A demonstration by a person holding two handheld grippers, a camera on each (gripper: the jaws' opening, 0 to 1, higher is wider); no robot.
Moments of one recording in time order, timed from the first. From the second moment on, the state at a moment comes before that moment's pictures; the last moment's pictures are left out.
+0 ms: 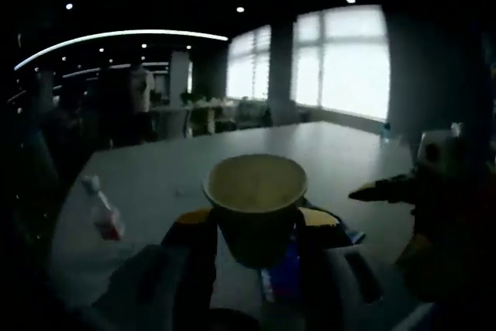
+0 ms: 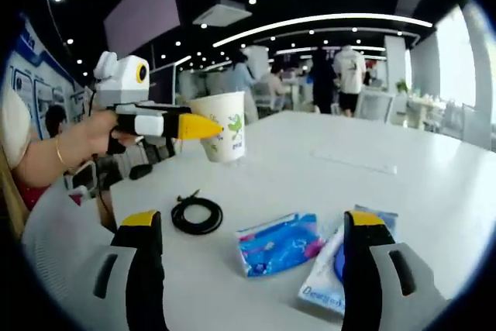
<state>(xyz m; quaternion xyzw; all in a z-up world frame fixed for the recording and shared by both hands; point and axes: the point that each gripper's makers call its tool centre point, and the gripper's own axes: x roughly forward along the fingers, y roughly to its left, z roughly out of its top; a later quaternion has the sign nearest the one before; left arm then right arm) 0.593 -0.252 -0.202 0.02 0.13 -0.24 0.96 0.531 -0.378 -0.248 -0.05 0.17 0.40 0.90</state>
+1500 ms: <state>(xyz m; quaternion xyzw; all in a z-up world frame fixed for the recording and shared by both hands) 0.722 -0.175 -0.297 0.02 0.15 -0.08 0.98 0.545 -0.412 -0.286 -0.03 0.25 0.34 0.91</state>
